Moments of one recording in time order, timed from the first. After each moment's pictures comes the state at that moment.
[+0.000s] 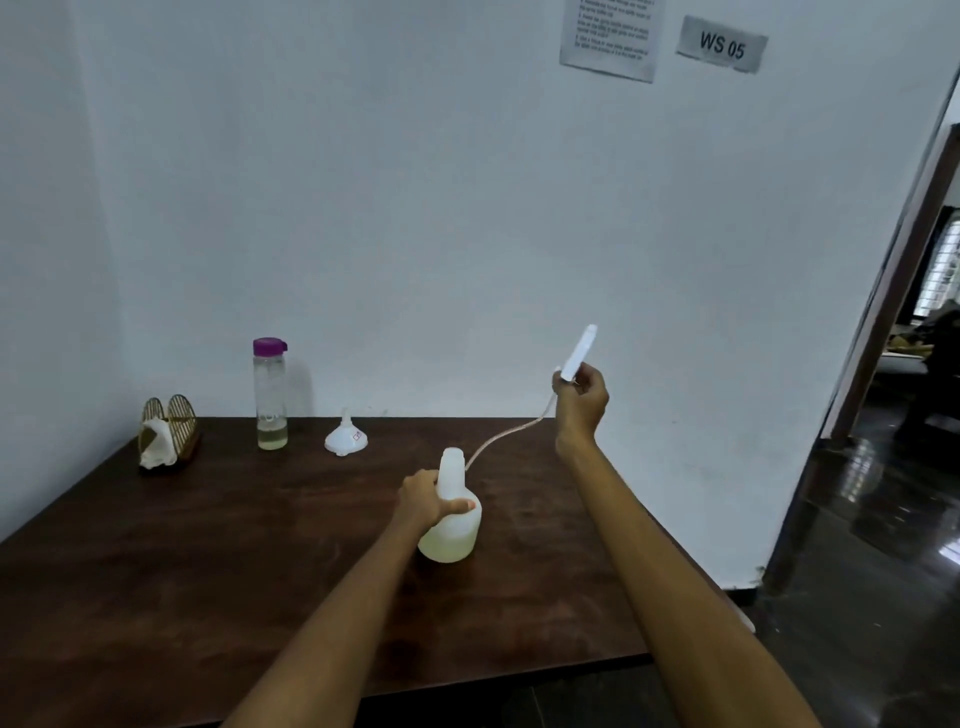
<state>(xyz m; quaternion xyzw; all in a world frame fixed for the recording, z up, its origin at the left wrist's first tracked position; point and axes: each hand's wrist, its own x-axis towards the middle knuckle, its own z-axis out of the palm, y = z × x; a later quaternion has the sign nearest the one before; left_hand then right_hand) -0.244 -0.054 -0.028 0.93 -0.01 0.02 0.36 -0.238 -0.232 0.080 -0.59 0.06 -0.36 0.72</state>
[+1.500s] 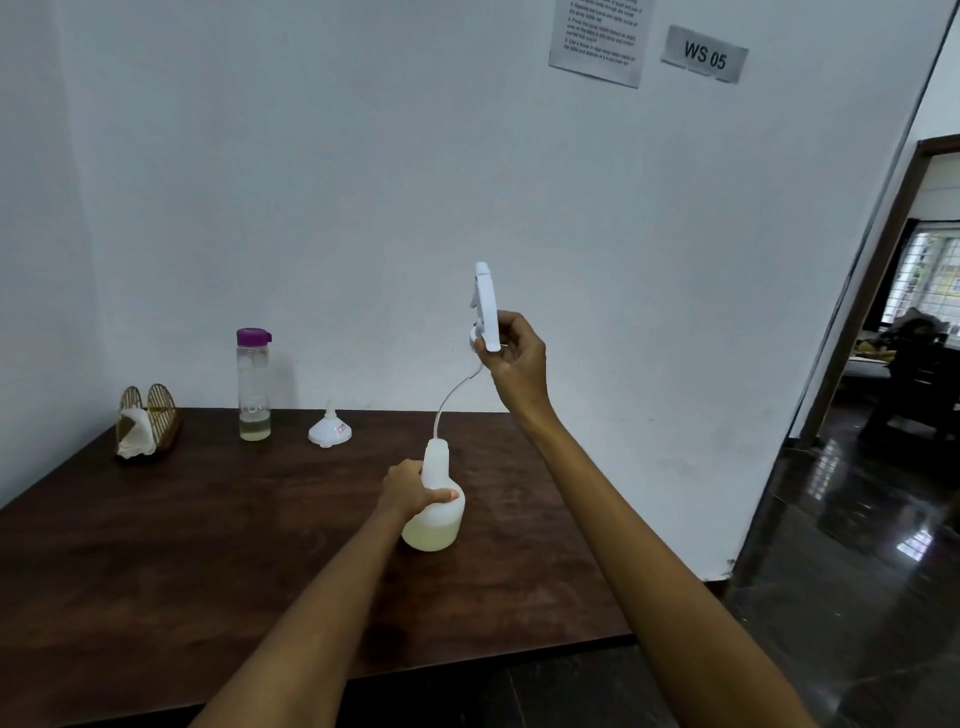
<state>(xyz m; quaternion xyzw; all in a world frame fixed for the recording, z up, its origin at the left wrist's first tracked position) -0.235 -0.051 -0.035 0.93 -0.03 0.04 0.36 -0.286 -0.182 0.121 -0.68 -0.24 -0.33 0.62</state>
